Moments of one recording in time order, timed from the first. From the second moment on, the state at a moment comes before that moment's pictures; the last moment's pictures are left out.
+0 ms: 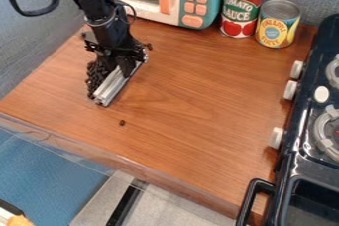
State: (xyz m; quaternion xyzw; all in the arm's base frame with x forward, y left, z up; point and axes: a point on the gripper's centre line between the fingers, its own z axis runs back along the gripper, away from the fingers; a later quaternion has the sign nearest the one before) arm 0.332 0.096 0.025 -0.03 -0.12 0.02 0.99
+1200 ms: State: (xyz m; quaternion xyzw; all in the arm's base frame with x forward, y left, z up) arm 0.339 0.046 0.012 -0.05 -0.12 0.02 0.99
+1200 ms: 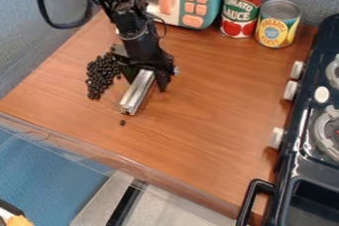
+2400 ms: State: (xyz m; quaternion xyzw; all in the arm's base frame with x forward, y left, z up) arm 0.317 0.040 0.086 -0.03 -0.16 0.04 0.99
